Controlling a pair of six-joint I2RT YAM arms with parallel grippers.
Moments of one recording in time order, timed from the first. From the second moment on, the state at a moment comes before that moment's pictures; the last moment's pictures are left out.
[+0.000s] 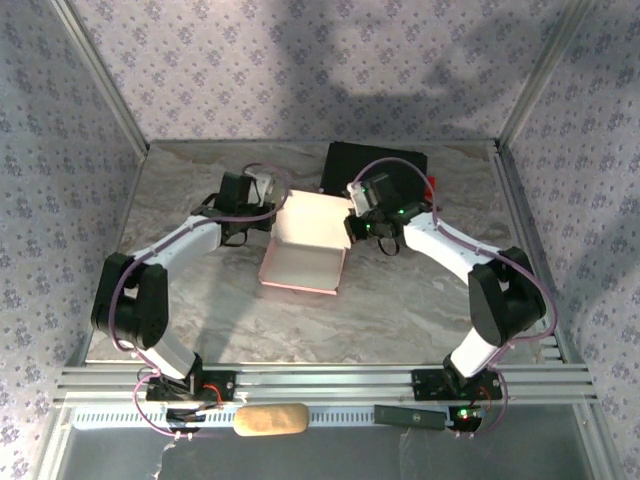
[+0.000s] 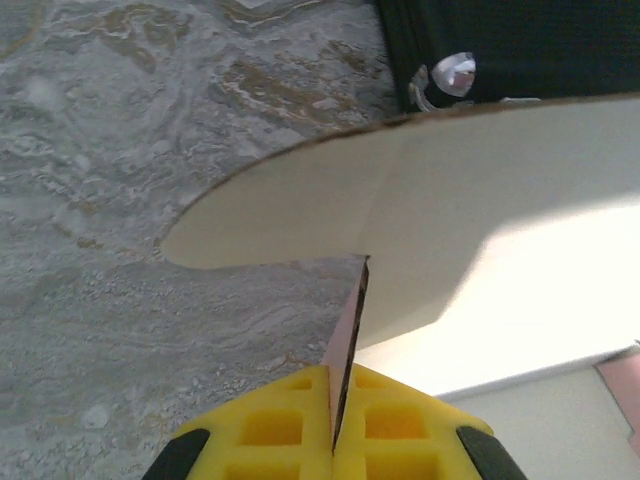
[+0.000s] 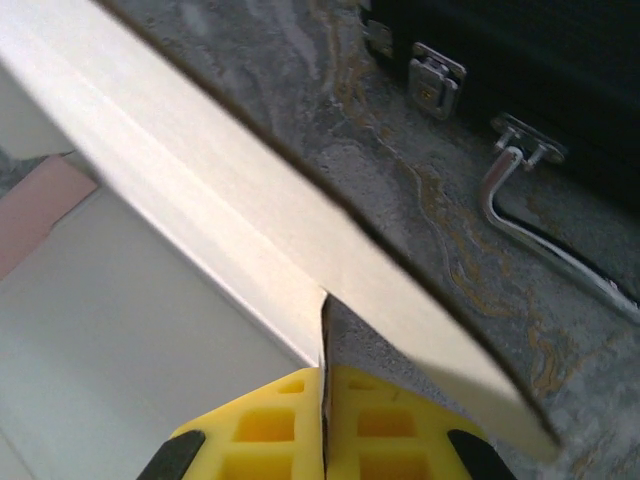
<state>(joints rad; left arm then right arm) -0.39 1.59 1.06 -0.25 0.13 -0.19 0.54 1.64 1.17 -0.41 -0.10 0.16</state>
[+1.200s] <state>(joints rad) -0.55 1.32 0.36 0.70 -0.22 -0.39 0.73 1.69 0.71 0.65 0.29 0.47</state>
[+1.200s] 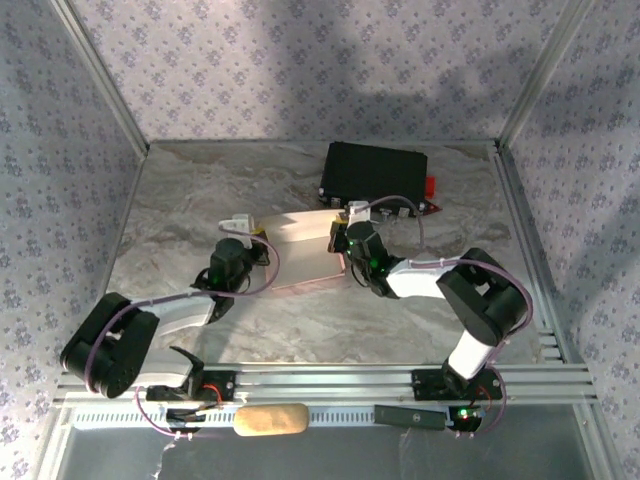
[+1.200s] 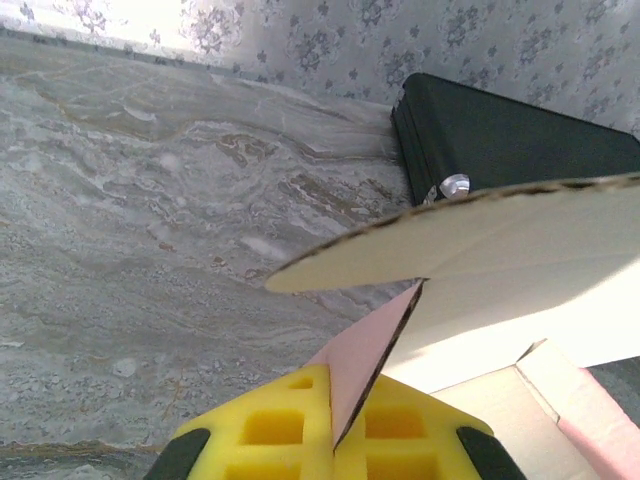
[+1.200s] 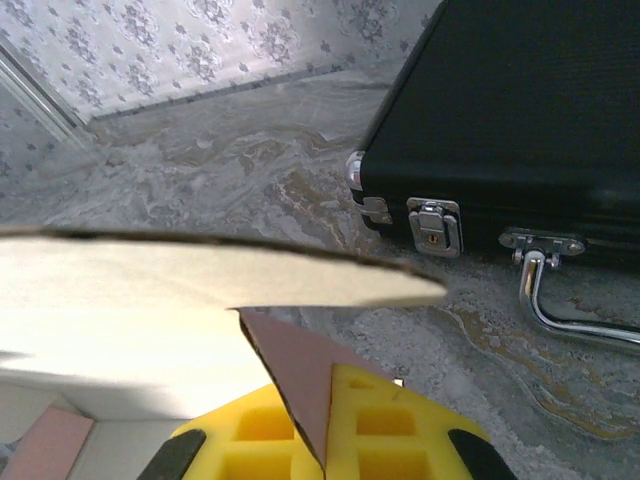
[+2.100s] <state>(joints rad) -0.79 1.43 0.19 1.05 -0.52 -0.32 0.80 1.62 0.57 0.74 0.39 0.43</state>
